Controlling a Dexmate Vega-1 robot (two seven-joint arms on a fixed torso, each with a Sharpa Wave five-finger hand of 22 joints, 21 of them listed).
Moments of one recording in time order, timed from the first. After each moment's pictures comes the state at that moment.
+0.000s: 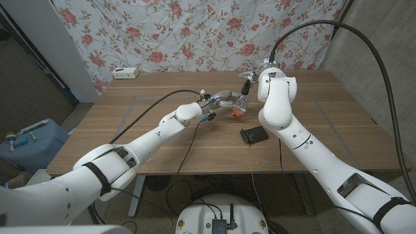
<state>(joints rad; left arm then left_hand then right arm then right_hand) 0.43 0.29 0.80 -0.96 -0.16 -0.39 -0.27 1.06 -0.05 0.37 -0.25 0.19 0.77 -0.04 0.20 0.21 0.80 -0.12 0.21 0.35 0.79 -0.09 0.18 0.17 0.19 -0.04 0.18 0.16 -0.68 -0.38 -0.65 -2.07 -1.53 -0.81 0.88 0.41 0.01 0.11 0.00 0.21 1.31 -0.05 0.48 0.17 0.66 0.05 0.21 0.19 0.51 -0.02 0.23 0.21 0.53 0.07 0.19 0.17</state>
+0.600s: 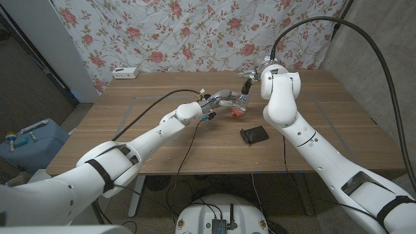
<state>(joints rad) 0.41 0.27 0.80 -0.91 -0.16 -0.41 -0.28 1.06 -0.05 0.37 -0.25 0.19 0.77 -0.04 0.20 0.21 0.80 -0.12 0.21 0.34 0.79 -0.09 0.18 0.17 0.19 -0.04 0.18 0.16 -0.67 -0.41 -0.63 -2.09 -1.54 -0.74 0.94 0.36 0.00 0.07 0.01 0.26 1.08 -0.05 0.36 0.19 0.58 0.05 0.19 0.20 0.46 0.01 0.20 0.21 0.51 0.08 0.19 0.17</state>
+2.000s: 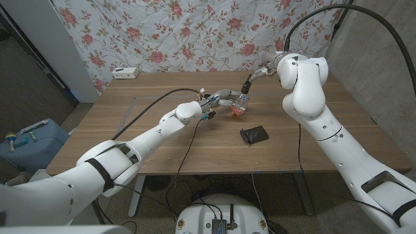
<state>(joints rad) 0.40 0.27 0.80 -0.90 -0.16 -0.42 -0.28 1.06 -0.05 0.37 -0.25 0.18 0.77 -0.04 0.20 0.21 0.80 -0.12 0.21 0.34 0.79 -0.09 0.18 0.16 0.19 -0.04 0.18 0.16 -0.68 -0.51 -0.51 -2.23 -1.42 -0.64 1.10 0.66 0.02 0.15 -0.15 0.32 0.56 -0.20 0.20 0.22 0.23 0.04 0.18 0.21 0.19 0.06 0.19 0.20 0.35 0.13 0.18 0.17</state>
